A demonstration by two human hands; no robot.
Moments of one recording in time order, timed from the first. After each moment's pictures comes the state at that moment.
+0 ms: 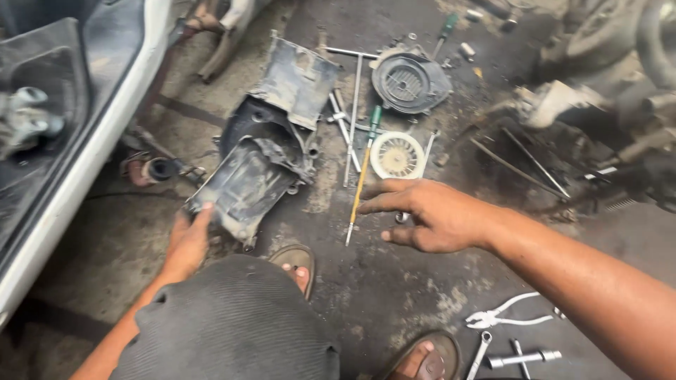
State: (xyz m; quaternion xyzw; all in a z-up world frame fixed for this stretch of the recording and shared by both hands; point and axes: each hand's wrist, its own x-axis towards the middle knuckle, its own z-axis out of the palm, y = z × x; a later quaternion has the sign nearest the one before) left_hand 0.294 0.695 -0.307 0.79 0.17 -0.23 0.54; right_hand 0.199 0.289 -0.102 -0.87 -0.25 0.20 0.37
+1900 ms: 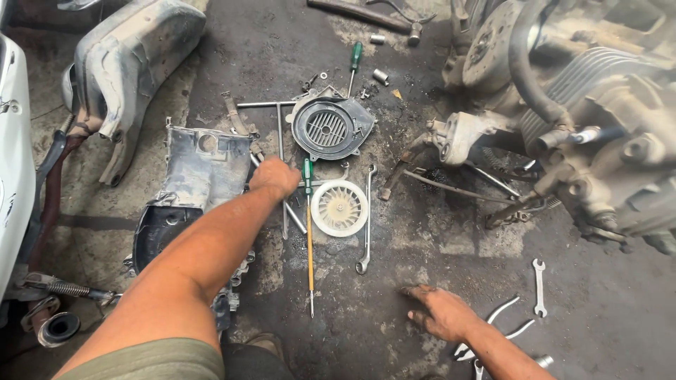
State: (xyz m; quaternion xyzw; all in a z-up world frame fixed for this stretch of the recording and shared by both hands) left_hand 0.454 0.316 -0.310 0.92 -0.10 -0.36 0.12; right_hand 0.045 0.195 -0.298 -0.88 0.18 0.33 0.30
